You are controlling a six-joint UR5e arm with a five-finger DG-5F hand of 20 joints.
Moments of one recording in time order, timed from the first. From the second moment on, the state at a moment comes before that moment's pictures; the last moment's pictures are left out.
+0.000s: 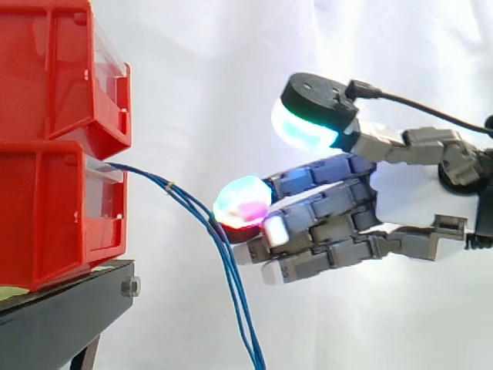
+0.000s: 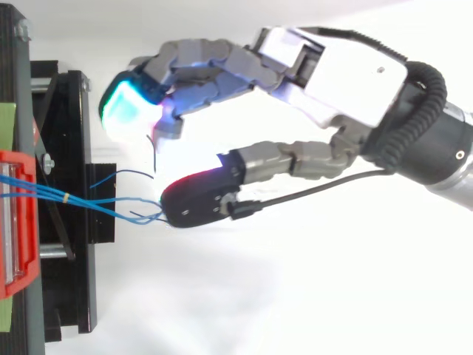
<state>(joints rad) 0.16 -2.23 -1.35 -2.52 -1.04 -0.38</state>
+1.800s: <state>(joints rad) 0.21 -2.35 -1.28 -2.41 -1.05 -0.43</state>
